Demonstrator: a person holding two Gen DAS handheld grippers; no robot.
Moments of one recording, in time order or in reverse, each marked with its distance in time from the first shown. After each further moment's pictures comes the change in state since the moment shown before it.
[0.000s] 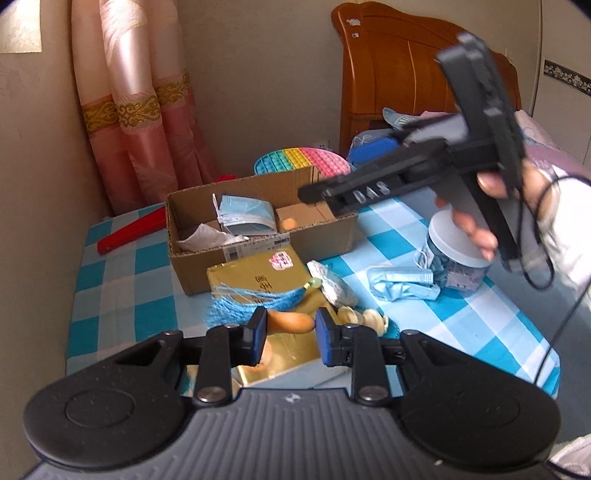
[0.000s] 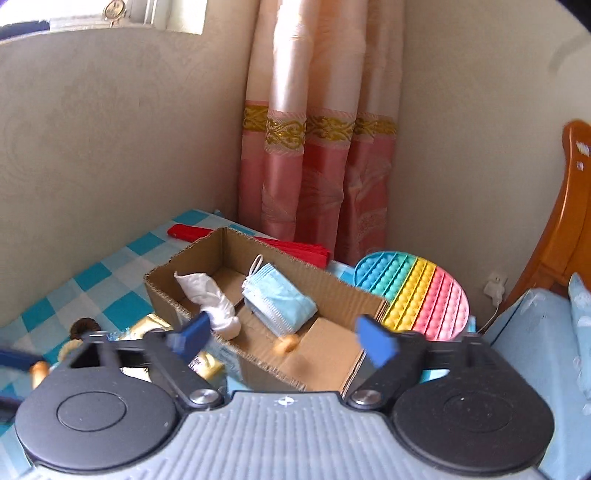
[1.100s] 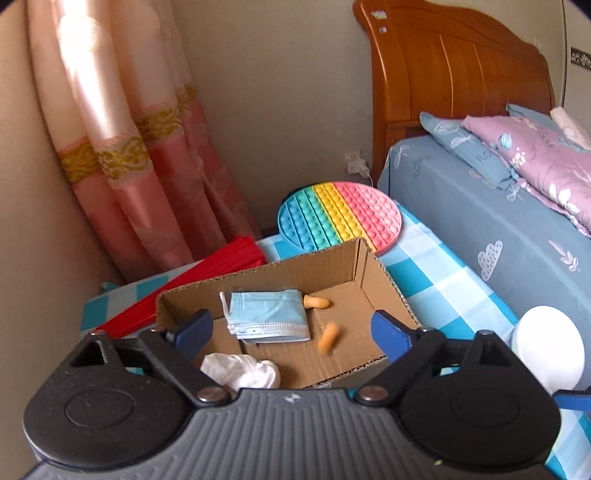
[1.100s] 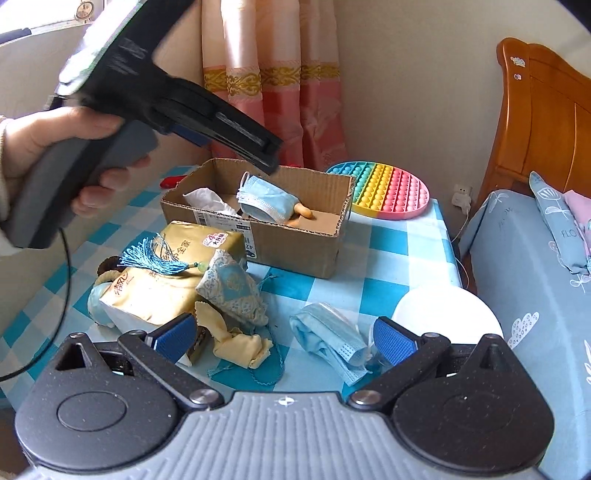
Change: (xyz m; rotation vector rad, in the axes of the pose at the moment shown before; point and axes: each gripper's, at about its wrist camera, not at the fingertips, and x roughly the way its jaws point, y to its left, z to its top) left arm 0.113 0.007 0.119 0.032 0.018 0.112; right arm -0.076 0.028 -0.081 0.204 0.115 -0.095
